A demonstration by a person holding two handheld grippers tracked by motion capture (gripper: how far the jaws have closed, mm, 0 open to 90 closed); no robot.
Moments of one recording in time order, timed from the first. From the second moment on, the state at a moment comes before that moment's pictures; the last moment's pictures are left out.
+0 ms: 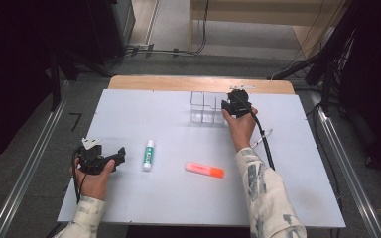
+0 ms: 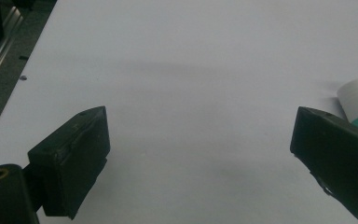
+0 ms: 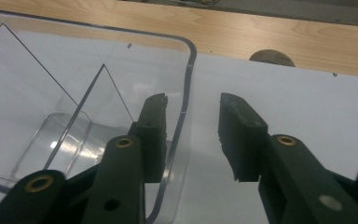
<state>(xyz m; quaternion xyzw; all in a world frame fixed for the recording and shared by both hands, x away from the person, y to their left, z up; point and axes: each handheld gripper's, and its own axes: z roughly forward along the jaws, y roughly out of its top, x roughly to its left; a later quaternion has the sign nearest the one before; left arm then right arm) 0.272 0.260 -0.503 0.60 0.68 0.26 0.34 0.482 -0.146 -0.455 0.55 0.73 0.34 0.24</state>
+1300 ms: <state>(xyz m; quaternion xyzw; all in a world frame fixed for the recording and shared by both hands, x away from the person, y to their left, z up) 0.272 0.259 -0.504 0.60 0.68 0.26 0.34 0.459 -0.147 -0.445 0.58 0.71 0.32 0.23</state>
